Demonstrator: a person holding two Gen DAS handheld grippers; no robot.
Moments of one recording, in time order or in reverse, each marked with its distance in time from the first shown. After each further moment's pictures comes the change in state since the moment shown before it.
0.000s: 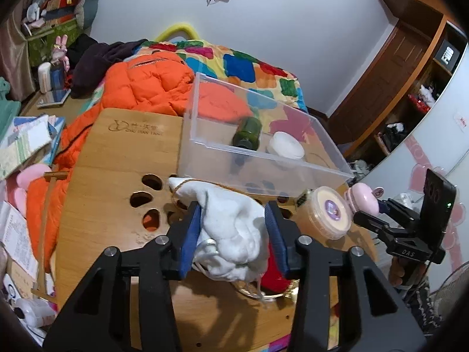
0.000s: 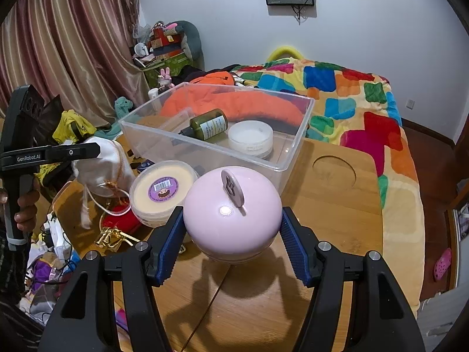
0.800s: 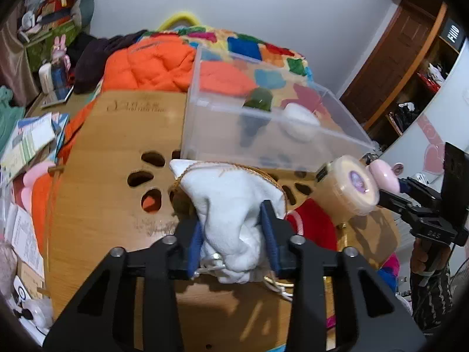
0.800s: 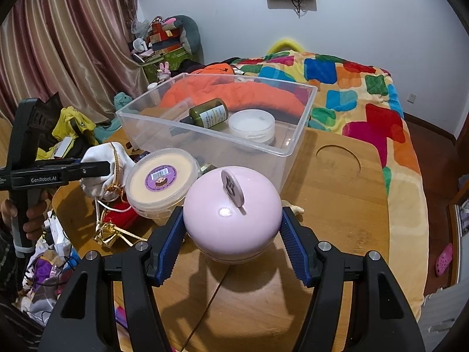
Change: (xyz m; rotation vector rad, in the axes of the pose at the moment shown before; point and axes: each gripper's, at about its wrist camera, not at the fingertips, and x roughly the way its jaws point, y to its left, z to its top) left arm 0.022 -0.005 -0.020 0.058 0.061 0.061; right arm 0.005 -0.001 -0.007 0.011 0.022 0.004
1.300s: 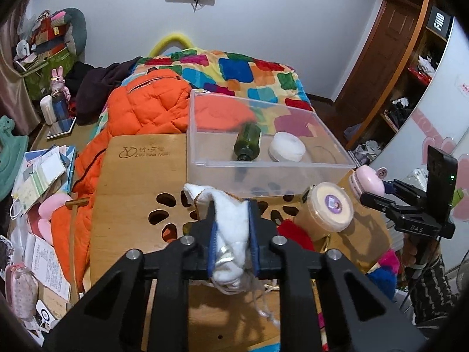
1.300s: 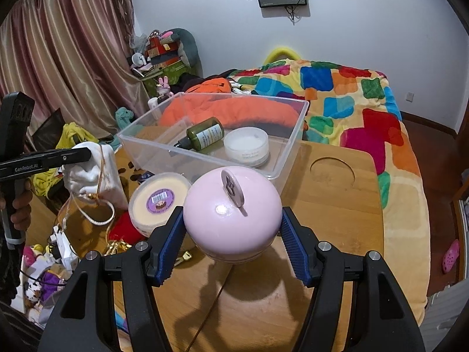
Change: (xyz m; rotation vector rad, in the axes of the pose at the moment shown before) left arm -0.043 -0.009 0.034 0.080 -0.050 0.017; right arm -0.012 -0.008 0.011 0.040 -0.051 0.021
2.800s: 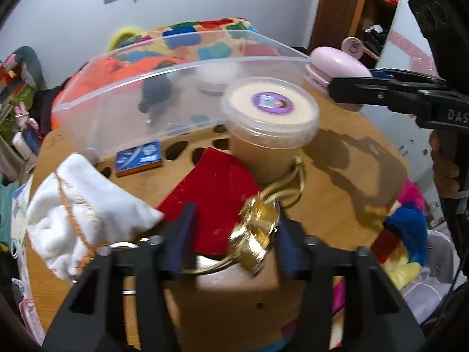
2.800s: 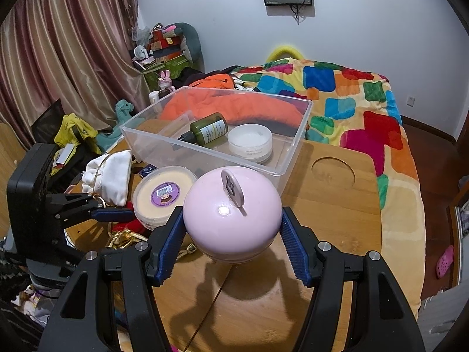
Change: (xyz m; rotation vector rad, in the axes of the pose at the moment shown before) left arm 0.080 -0.092 -0.073 0.282 0.134 0.007; right arm 0.000 0.005 -0.001 -0.038 0.021 -0.012
